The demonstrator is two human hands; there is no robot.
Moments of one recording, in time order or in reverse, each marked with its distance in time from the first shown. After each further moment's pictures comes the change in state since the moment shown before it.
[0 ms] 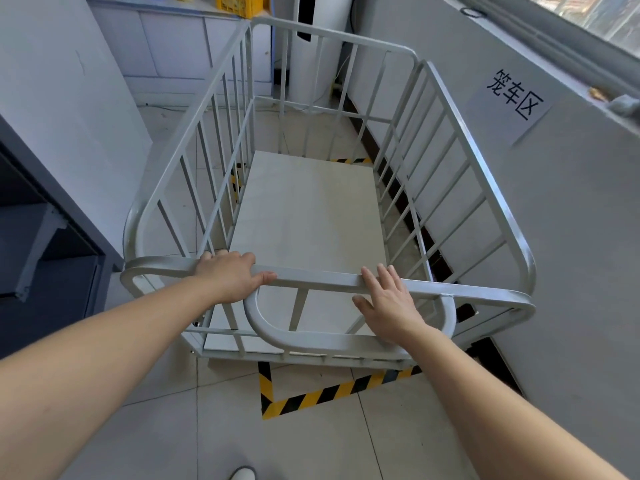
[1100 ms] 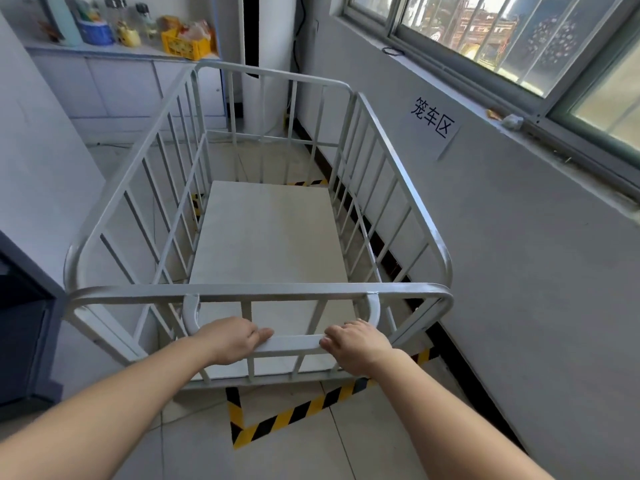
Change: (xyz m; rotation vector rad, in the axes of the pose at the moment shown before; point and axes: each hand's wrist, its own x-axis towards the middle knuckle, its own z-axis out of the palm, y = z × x) left_hand -0.052 0.098 0.019 -0.263 -0.229 0.295; right_hand -0.070 0.046 -0.010 -0.131 -0.151 -0.084
